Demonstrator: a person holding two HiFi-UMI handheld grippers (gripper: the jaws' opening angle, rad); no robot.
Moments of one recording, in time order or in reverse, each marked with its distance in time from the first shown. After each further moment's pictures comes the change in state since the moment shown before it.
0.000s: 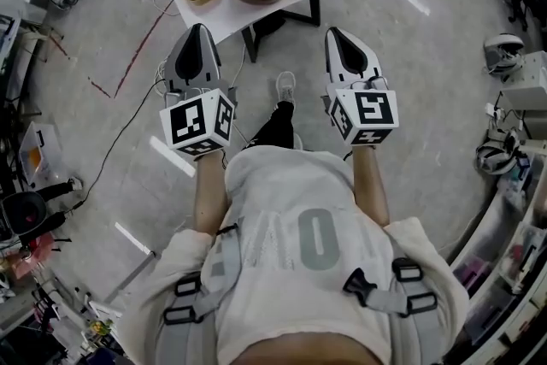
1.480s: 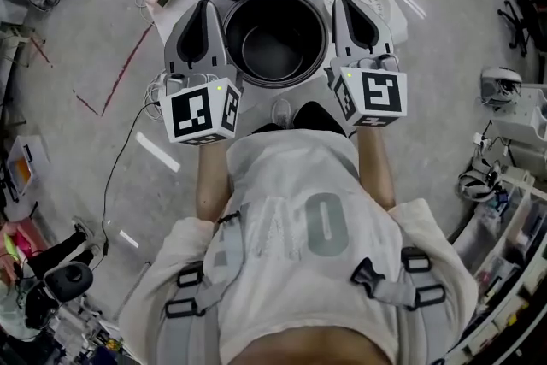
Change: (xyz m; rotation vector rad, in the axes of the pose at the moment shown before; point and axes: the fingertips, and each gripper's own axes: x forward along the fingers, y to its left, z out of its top) left arm 0.302 0.085 0.002 -0.036 -0.068 -0.023; right arm 0.320 -0.081 0.091 -0.139 -0.091 -0.003
